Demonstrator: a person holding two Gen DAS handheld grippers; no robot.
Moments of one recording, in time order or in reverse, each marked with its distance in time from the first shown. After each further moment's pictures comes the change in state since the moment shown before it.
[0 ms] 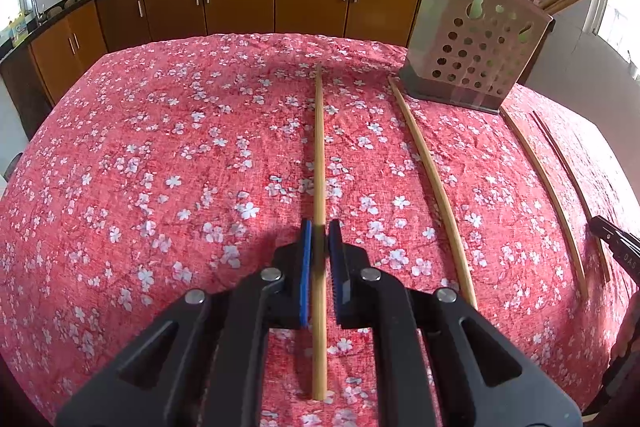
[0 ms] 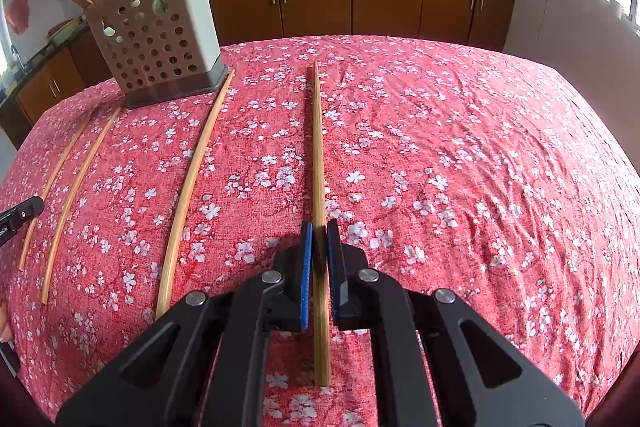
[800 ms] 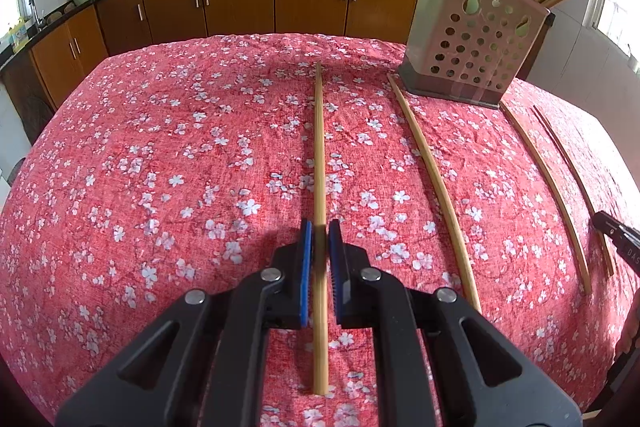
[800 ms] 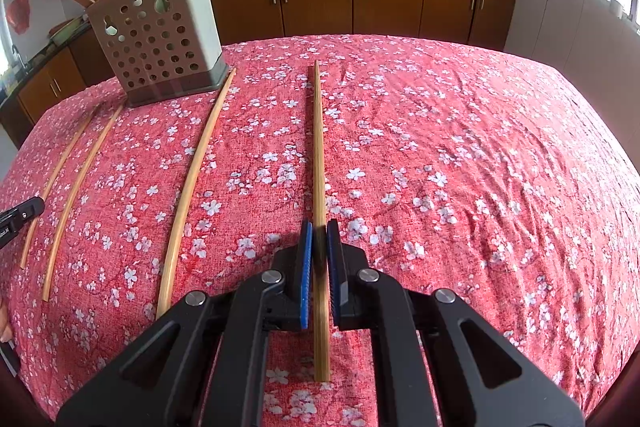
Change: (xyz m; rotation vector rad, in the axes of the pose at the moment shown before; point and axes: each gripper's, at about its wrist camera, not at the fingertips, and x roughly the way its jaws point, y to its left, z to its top) left arm -0.003 -0.003 -0.003 0.035 0.001 0.017; right arm -0.003 0.000 0.001 0.000 0.001 0.010
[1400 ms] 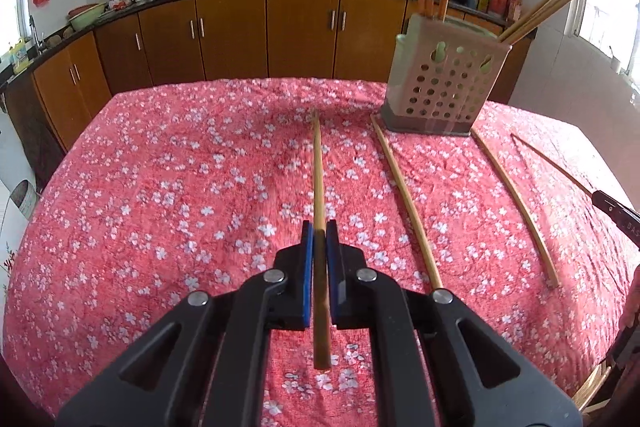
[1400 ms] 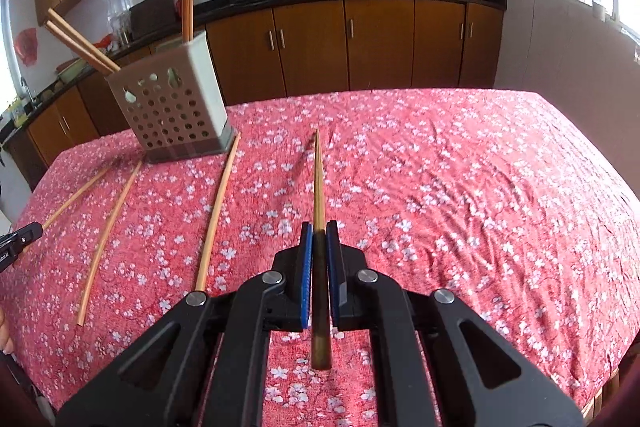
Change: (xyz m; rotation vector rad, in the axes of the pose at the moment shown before) left arm -0.061 0.005 0.009 0.015 -0.121 -0.032; right arm -0.058 -0.015 0.014 0.045 -0.175 0.020
